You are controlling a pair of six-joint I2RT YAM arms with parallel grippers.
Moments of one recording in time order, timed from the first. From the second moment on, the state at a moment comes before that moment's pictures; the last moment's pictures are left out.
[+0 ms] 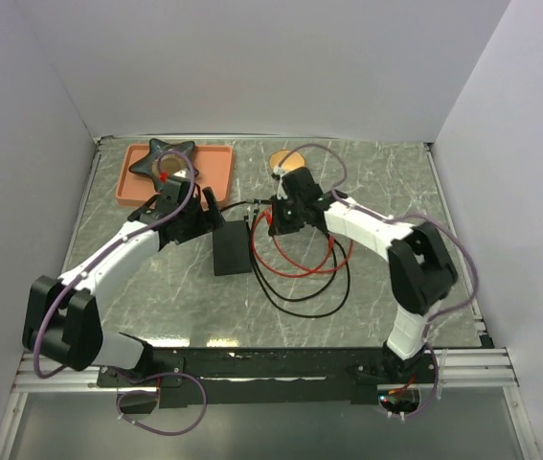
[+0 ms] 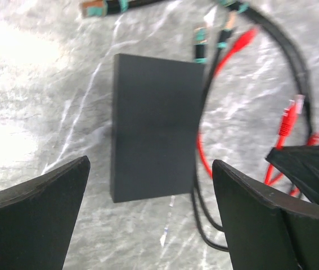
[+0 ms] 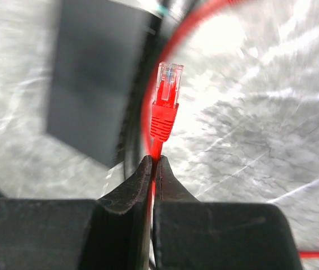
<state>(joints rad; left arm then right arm) -0.38 1.39 1.01 -0.45 -0.04 -0.69 0.60 1.81 1.30 -0.39 -0.21 0.37</state>
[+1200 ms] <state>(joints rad) -0.44 1.30 0.90 0.08 0.44 -0.78 0.60 1.49 1.11 -0.29 -0.62 0.13</state>
